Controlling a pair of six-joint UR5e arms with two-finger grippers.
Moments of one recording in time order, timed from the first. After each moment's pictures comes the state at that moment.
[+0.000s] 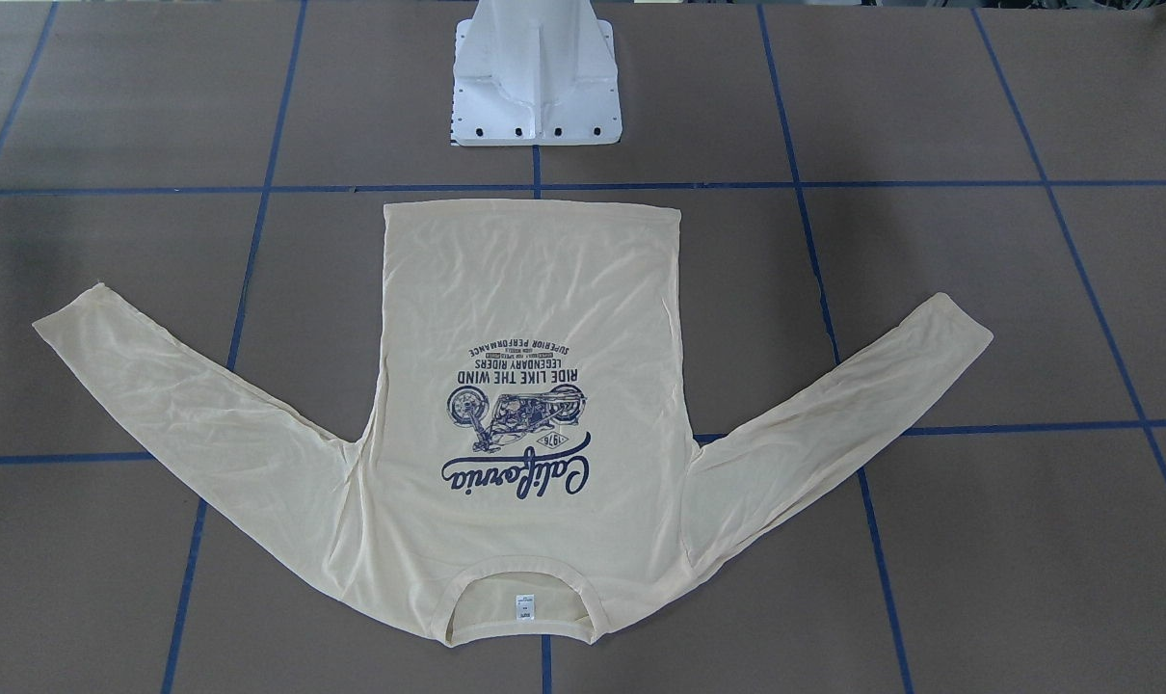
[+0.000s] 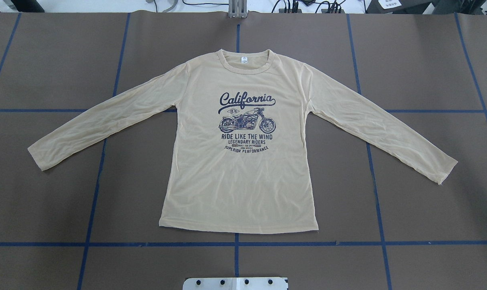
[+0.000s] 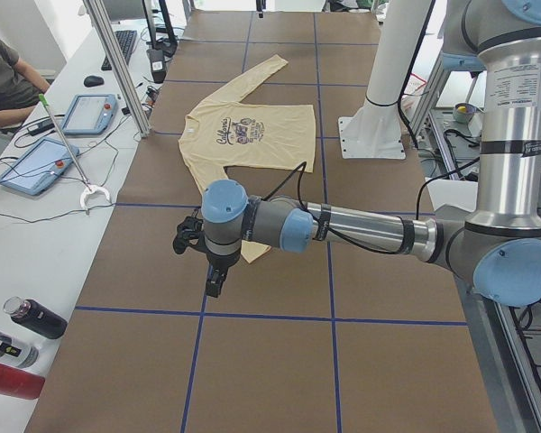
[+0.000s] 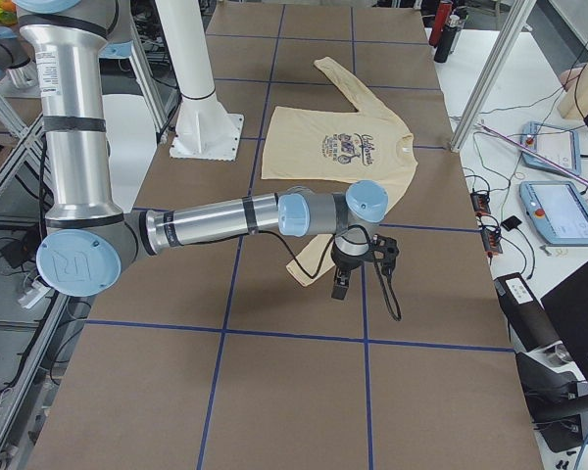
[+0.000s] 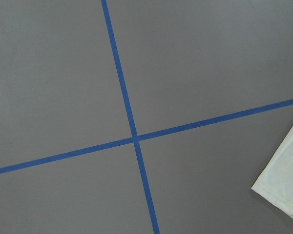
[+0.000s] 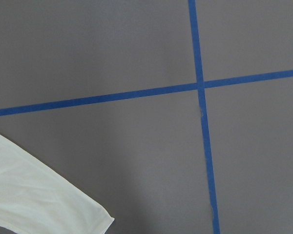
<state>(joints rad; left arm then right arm) -1.56 -1.54 -1.74 -1.65 -2.35 0.06 1.42 -1.53 1.74 -1.72 2.32 0.29</state>
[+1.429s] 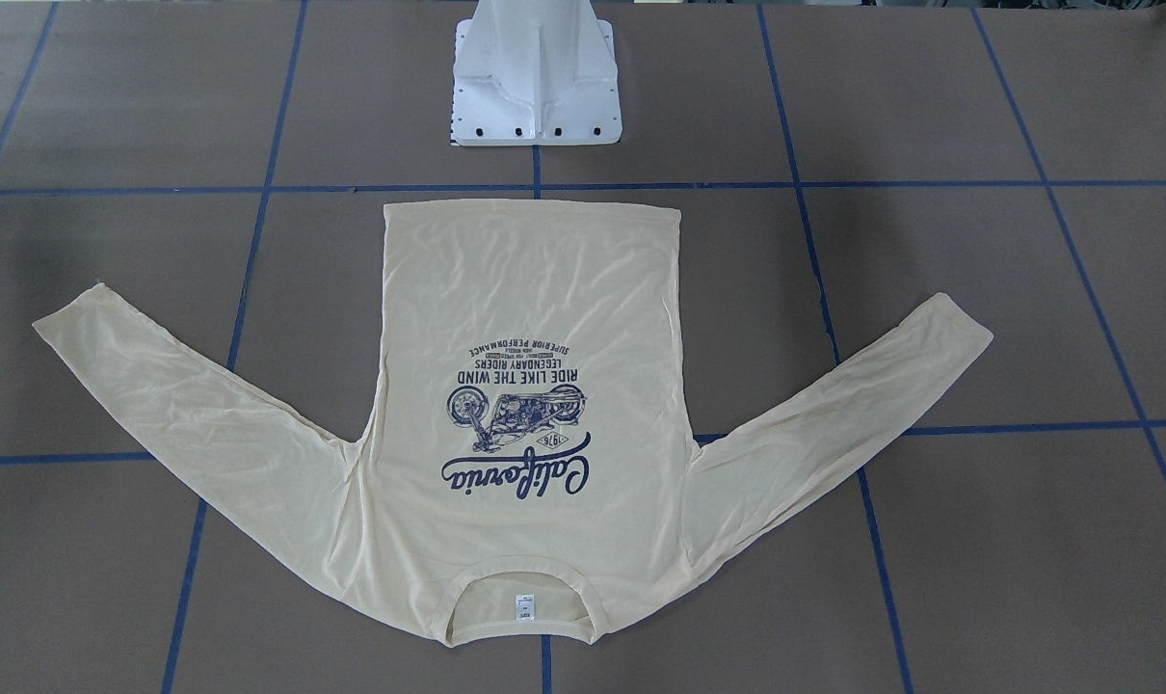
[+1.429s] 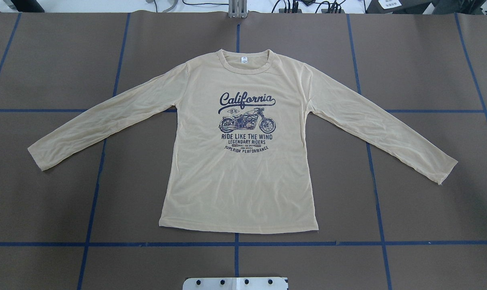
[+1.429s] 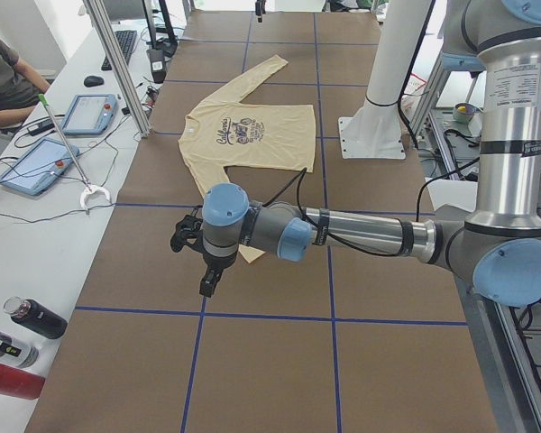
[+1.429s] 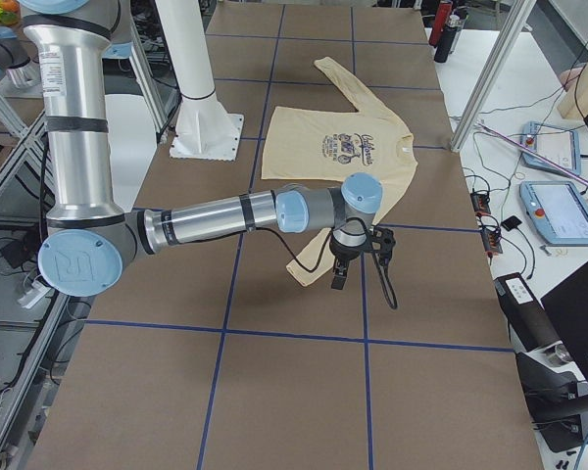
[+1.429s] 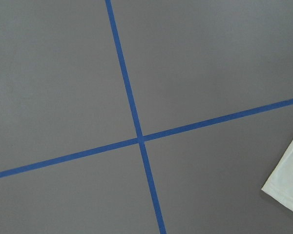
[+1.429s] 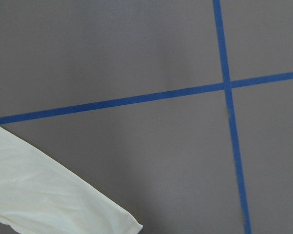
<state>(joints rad) -1.56 -1.54 -1.70 -1.80 -2.35 0.05 1.33 -1.54 1.76 -1.60 2.32 0.50</state>
